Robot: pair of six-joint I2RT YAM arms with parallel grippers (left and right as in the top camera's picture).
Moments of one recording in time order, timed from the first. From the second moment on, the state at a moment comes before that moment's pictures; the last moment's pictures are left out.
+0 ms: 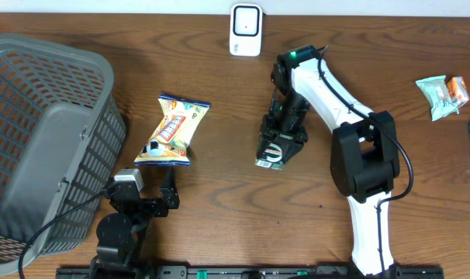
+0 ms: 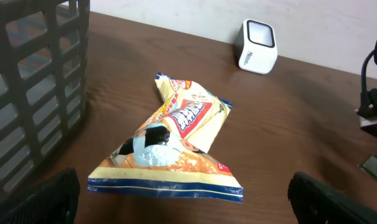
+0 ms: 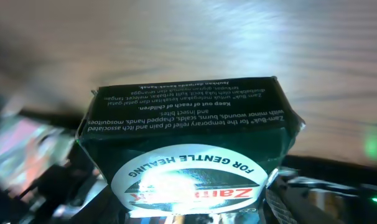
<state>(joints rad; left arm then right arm) -0.15 0.01 0.12 -0.39 0.00 -0.28 0.39 2.29 1.90 -1.70 -0.54 0.33</state>
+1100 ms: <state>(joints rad) -0.15 0.01 0.12 -0.39 0.00 -0.28 0.39 2.22 2.05 -1.02 -0.24 0.30</state>
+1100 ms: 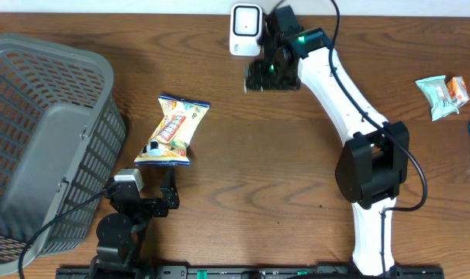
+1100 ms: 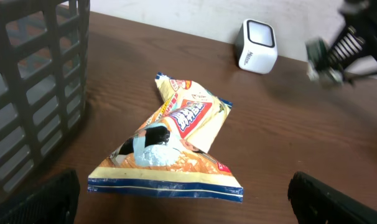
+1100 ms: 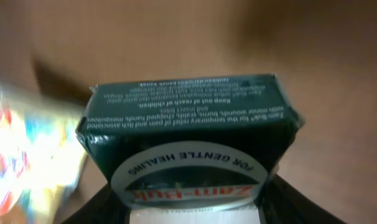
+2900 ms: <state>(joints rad) -0.15 0.01 0.12 -0.39 0.00 -0.28 0.18 2.19 1.99 -0.78 0.20 0.19</state>
